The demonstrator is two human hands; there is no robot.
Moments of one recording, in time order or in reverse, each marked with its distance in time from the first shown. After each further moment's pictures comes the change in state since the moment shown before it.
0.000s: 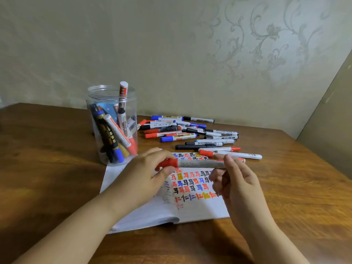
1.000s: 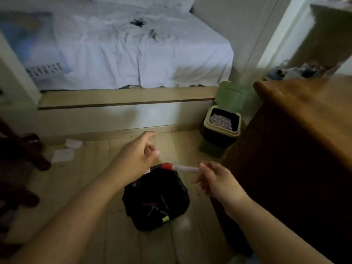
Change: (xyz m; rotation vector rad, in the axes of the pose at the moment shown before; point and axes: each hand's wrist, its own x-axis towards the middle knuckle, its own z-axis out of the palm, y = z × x) left_hand -0.615 -0.035 -0.213 0.349 0.730 -1.238; right_hand -0.374 0.181 0.370 -0.541 -1.452 0.465
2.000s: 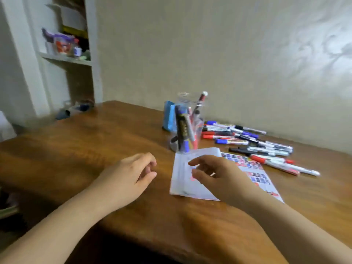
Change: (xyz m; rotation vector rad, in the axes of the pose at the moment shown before) left_hand -0.012 0.429 0.209 0.061 -0.414 1.084; right_hand -0.298 0.023 -0.351 -0.556 0.949 -0.125
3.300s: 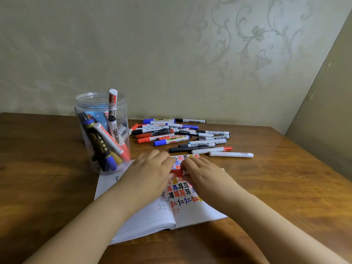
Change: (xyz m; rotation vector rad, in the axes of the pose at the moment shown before) left_hand 0.148 0.105 0.116 0.178 0.018 0.610; right_hand 0.008 0.126 -0.066 -0.722 0.092 -0.079
